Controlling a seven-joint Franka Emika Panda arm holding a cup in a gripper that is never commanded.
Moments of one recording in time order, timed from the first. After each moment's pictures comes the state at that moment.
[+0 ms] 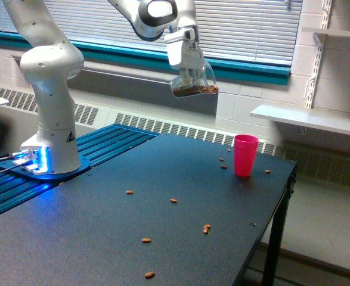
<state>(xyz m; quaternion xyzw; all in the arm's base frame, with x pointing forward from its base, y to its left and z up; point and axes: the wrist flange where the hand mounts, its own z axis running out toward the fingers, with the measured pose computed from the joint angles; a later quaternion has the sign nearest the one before) 0.348 0.193 0.410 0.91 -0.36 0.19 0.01</state>
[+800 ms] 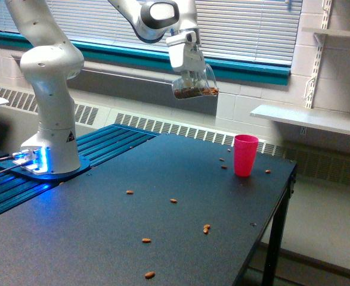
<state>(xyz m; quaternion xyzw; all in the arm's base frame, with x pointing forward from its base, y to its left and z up) 0.349 0.202 0.402 0.92 -0.35 0.18 0.01</state>
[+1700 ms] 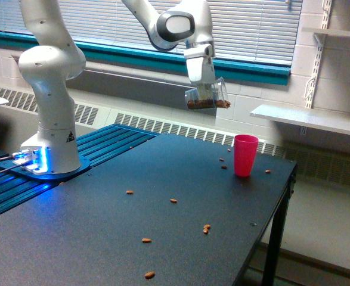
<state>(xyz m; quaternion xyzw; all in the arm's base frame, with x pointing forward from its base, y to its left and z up) 0.397 0.219 0.367 0.94 -0.30 0.14 0.01</state>
